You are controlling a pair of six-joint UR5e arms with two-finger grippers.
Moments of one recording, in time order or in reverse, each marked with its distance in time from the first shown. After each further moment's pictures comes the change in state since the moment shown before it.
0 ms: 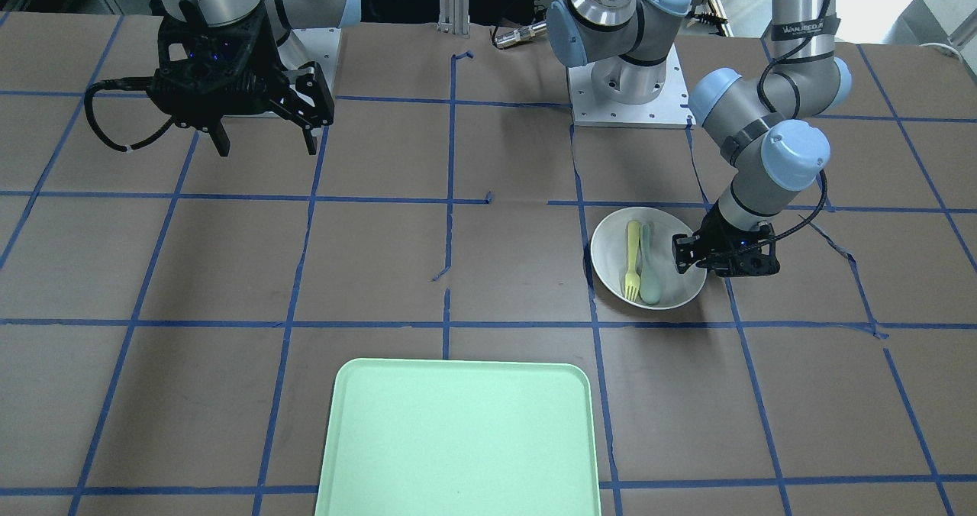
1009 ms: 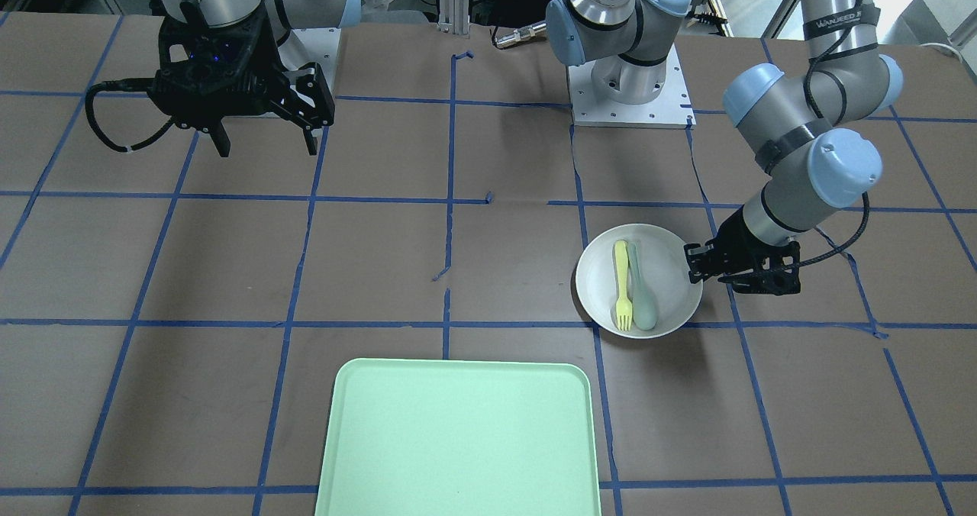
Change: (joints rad) left arm -0.031 -0.014 0.239 -0.315 -0.147 -0.005; right arm 0.000 0.001 -0.002 0.000 0.000 -0.003
